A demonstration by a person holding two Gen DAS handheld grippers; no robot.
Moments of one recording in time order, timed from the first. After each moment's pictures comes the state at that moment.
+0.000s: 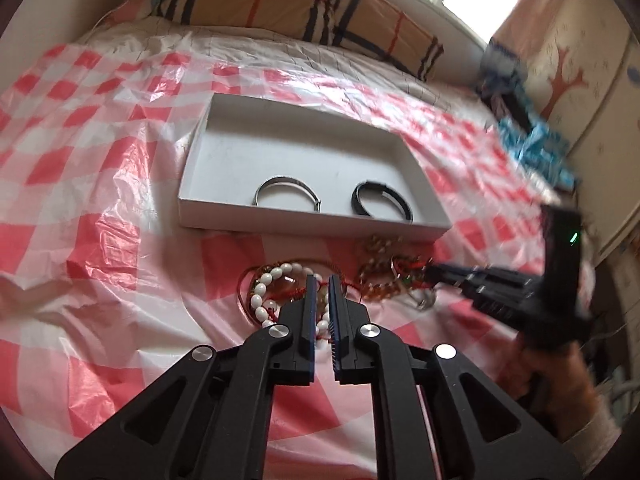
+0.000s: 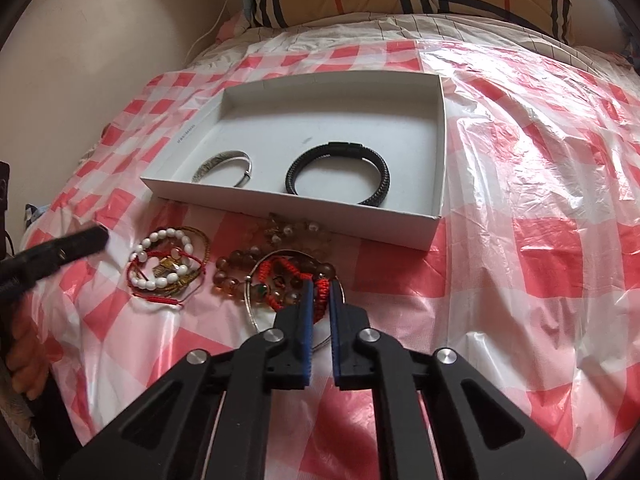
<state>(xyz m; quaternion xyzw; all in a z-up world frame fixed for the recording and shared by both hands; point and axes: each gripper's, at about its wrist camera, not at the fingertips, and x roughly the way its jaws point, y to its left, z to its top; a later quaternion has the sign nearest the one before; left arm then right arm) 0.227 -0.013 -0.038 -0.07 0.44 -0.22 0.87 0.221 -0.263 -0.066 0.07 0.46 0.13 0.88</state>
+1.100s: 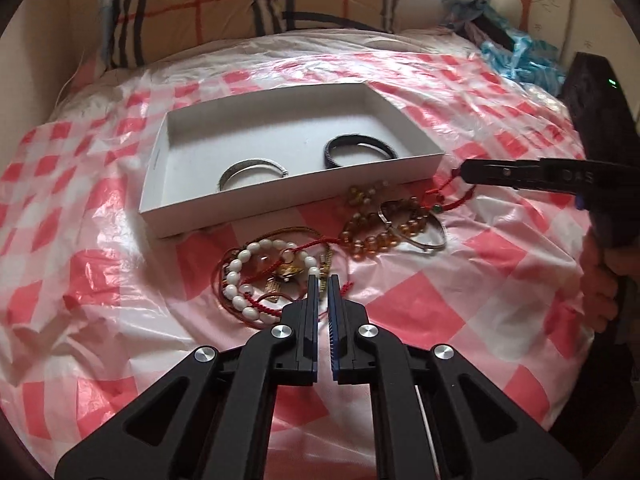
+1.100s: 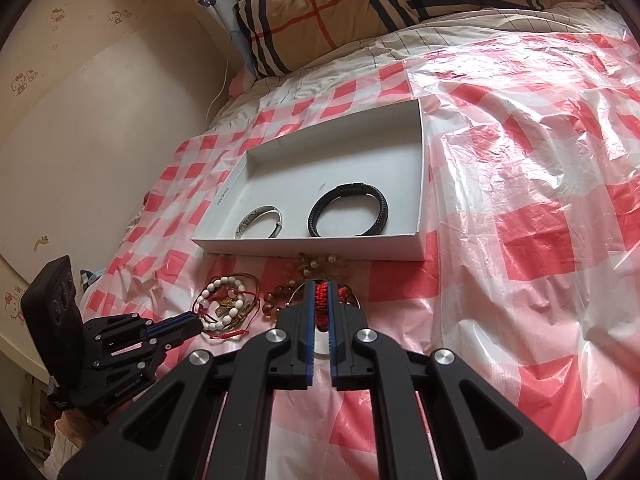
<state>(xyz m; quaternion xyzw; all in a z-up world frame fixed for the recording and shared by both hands) 0.192 -0.062 -0.049 0.09 0.42 -0.24 0.87 0.203 -0.301 -0.040 0.20 0.41 0.16 0.88</state>
